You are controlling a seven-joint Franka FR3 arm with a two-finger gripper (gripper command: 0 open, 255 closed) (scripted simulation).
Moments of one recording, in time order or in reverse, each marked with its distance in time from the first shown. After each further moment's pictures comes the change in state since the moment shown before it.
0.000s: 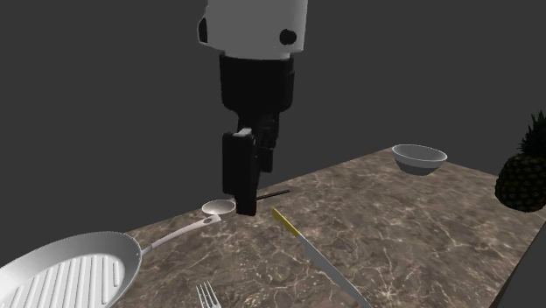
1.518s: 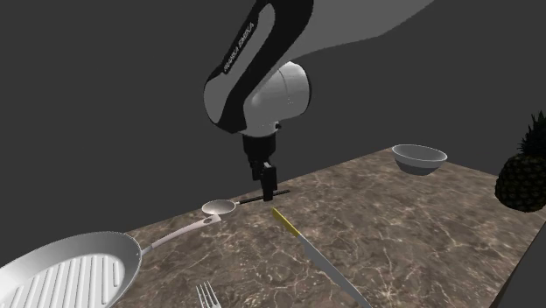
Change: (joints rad) arm 0.043 0.808 -0.469 0.355 0.213 0.421 -1.054
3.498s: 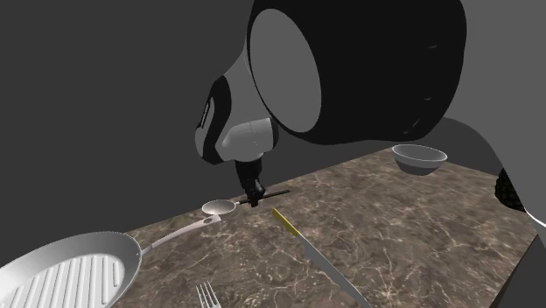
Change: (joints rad) arm -0.228 0.478 0.143 0.372 0.267 0.051 -0.390
